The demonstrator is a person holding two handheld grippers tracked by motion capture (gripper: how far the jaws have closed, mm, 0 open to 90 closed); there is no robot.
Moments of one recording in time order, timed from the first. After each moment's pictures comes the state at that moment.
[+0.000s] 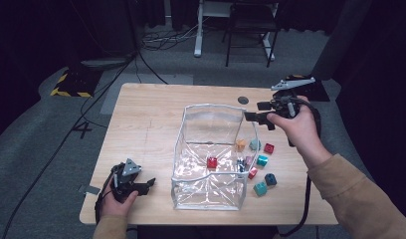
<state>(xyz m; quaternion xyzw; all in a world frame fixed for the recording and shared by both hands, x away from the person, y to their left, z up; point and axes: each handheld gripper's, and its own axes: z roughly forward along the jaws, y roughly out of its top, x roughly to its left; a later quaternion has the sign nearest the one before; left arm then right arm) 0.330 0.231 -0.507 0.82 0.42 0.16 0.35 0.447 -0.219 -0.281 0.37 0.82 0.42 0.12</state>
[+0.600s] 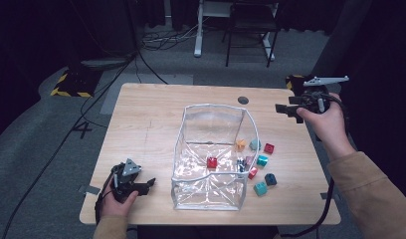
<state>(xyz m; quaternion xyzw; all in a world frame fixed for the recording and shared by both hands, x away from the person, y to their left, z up) 0.330 0.230 -0.507 0.82 0.42 0.16 0.35 0.468 -0.301 -0.285 0.42 0.79 0.40 0.18</state>
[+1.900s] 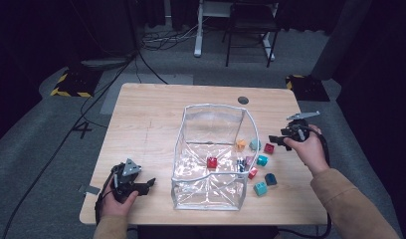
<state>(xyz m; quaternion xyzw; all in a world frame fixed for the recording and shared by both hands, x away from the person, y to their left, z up) 0.329 0.230 -0.507 0.82 0.42 0.16 0.35 0.481 -0.319 -0.426 0.45 0.82 0.33 0.15</state>
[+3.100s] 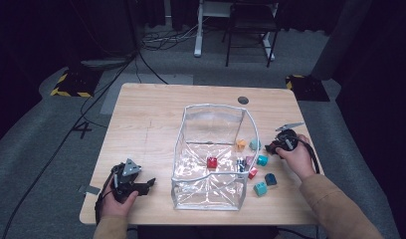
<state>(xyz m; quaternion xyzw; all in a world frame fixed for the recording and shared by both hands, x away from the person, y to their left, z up) 0.329 0.230 -0.507 0.82 0.42 0.16 0.35 0.483 -0.308 -0.480 0.46 0.84 0.26 0.15</state>
